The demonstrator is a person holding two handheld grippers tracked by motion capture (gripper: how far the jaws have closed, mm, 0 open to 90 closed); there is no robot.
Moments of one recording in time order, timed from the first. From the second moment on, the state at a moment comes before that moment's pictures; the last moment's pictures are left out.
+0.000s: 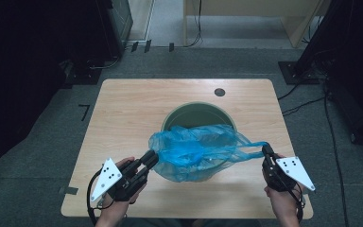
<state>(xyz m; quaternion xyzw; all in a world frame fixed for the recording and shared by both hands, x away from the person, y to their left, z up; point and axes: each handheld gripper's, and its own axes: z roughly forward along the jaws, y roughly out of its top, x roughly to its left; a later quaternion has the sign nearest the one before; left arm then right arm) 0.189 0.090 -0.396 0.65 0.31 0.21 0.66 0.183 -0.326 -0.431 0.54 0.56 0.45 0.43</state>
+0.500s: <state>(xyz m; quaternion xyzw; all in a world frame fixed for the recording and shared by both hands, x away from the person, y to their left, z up) 0.209 0.099 -0.424 0.70 0.30 0.19 0.62 0.183 -0.313 -0.437 0.53 0.58 0.45 0.42</state>
